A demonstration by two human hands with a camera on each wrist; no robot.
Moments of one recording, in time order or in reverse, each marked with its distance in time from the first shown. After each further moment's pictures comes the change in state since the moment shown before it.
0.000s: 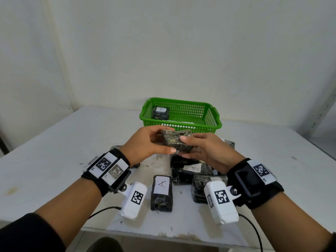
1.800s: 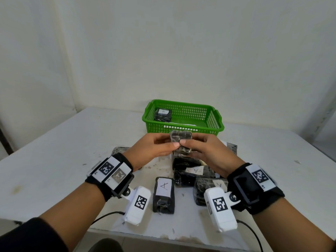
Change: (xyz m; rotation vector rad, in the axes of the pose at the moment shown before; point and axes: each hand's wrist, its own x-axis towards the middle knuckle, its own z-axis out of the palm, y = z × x) left_hand -0.002 -0.001 0.007 -0.157 -0.060 -0.134; right_hand 0.005 0.006 0.003 -0.095 0.022 -0.128
